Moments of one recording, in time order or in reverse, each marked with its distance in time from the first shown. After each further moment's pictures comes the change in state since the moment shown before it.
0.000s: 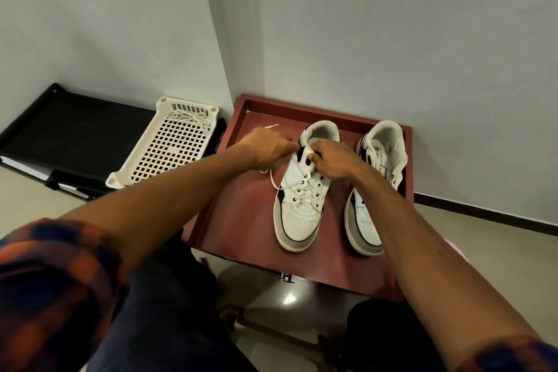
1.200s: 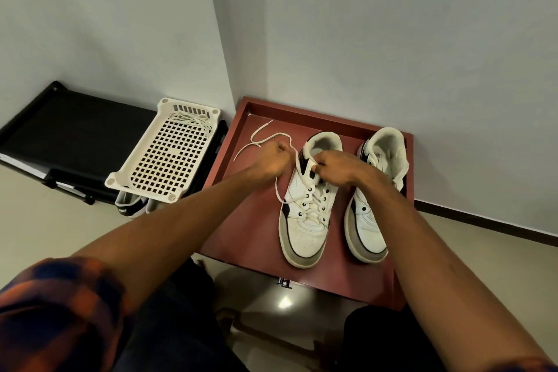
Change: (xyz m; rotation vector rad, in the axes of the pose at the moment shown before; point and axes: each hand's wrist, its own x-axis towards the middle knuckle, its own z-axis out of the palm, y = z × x) left_hand 0.005 0.037 0.019 -1.278 0.160 -0.888; right_hand -0.013 -0.007 -0.018 0.017 -0.221 0.042
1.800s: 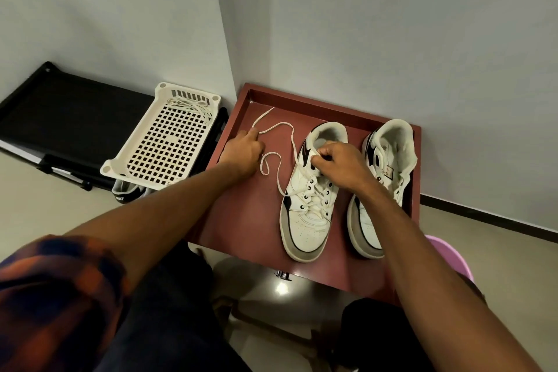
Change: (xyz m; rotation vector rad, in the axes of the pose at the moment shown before) left_hand 0.020 -0.063 -0.044 1.066 0.079 0.364; right_hand -0.007 0.000 0.030 0.343 0.418 -0.019
